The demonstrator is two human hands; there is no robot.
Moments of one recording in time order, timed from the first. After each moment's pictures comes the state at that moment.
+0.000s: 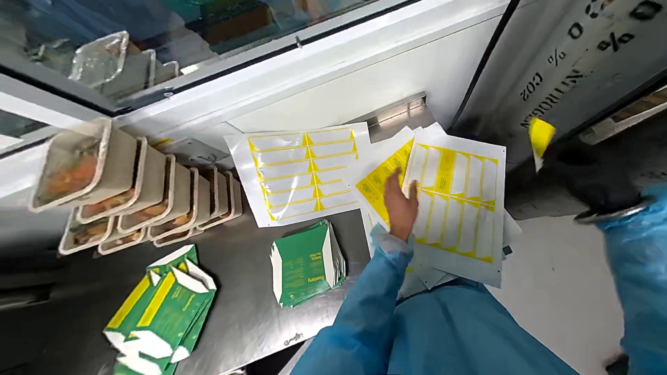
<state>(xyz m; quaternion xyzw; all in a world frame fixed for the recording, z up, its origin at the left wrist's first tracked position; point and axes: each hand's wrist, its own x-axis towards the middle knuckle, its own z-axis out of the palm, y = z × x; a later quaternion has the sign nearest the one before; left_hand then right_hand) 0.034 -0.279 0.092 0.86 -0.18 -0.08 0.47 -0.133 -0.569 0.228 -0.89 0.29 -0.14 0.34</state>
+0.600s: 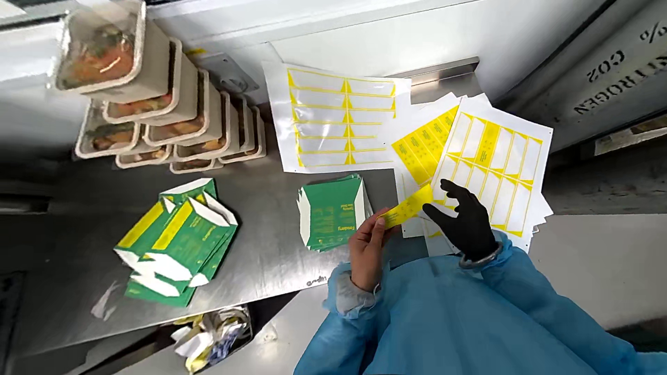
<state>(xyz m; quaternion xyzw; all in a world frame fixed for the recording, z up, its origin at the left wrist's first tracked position) -0.061 -0.036 0.128 0.58 0.05 -0.19 0.79 -0.096 -0.255 0.144 -0.89 0.22 -0.06 0.40</state>
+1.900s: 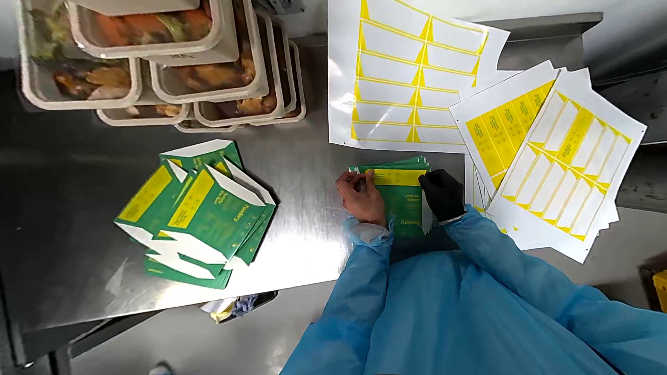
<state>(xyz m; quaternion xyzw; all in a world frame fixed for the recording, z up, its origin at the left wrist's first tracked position) 0.093 0.075 -0.001 0.84 0.21 0.12 0.49 0.049 -0.085 0.028 -0.85 0.32 0.02 0.42</state>
